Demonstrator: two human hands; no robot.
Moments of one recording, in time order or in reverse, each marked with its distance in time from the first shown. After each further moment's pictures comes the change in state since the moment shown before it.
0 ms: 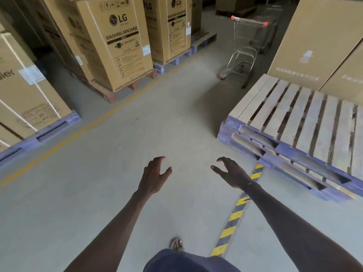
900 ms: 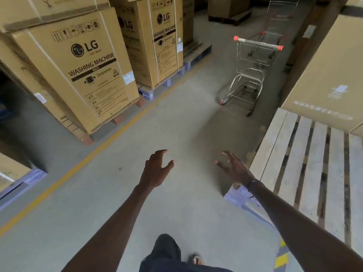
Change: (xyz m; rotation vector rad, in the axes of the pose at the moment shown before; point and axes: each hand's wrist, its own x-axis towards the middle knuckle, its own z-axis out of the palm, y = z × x) left_hand 0.744 0.049 -0.070 0.000 -0.010 0.062; right_hand 0.693 0.008 -0.221 0.074 0.135 0.021
